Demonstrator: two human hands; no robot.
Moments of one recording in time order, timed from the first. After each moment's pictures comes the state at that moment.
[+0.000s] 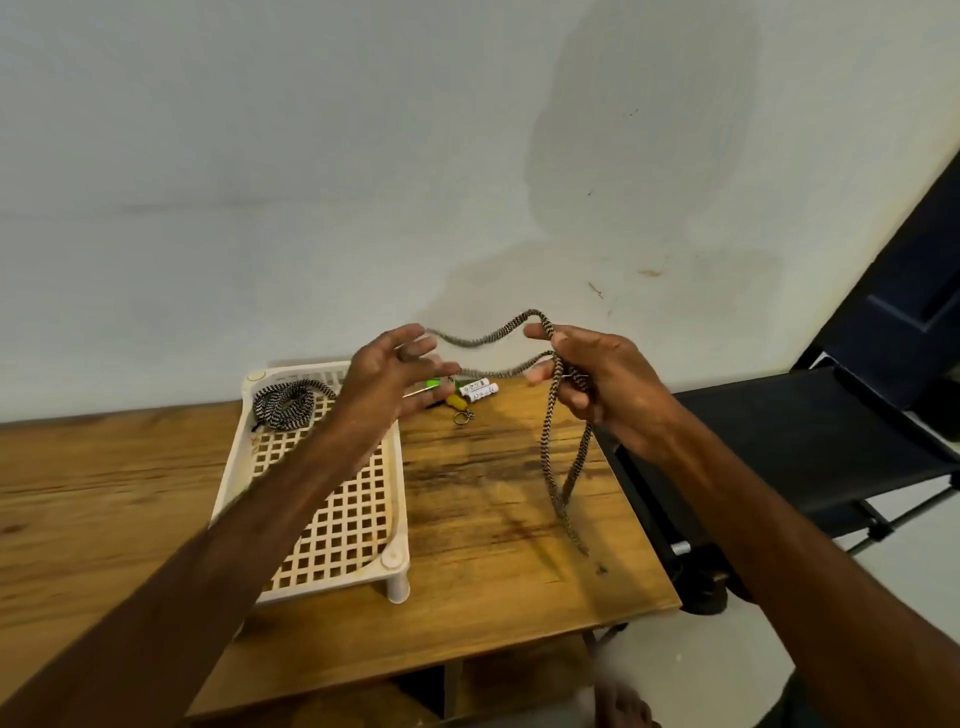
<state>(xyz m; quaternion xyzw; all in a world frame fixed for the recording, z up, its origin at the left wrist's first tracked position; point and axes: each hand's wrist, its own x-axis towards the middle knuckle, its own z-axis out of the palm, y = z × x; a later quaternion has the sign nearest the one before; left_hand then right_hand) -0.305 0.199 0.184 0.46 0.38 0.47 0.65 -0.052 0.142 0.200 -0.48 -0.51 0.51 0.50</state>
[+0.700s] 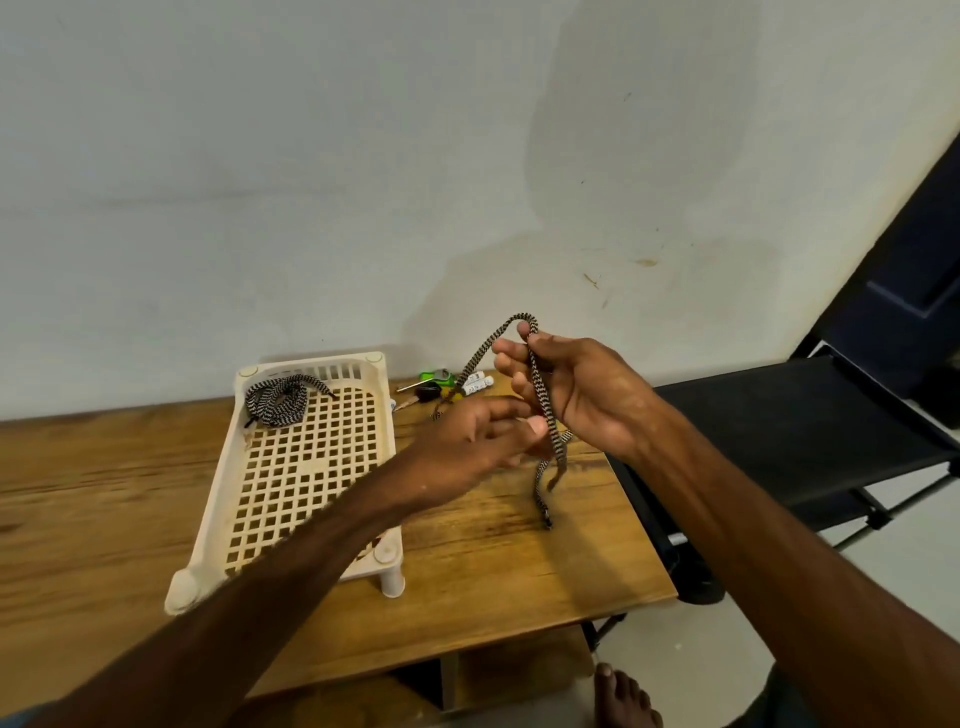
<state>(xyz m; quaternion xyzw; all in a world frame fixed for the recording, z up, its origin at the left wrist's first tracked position) -0.257 0.145 0.169 0.69 0.30 0.25 0.61 -0.085 0.140 0.211 -0.37 -0.28 0.69 0.55</state>
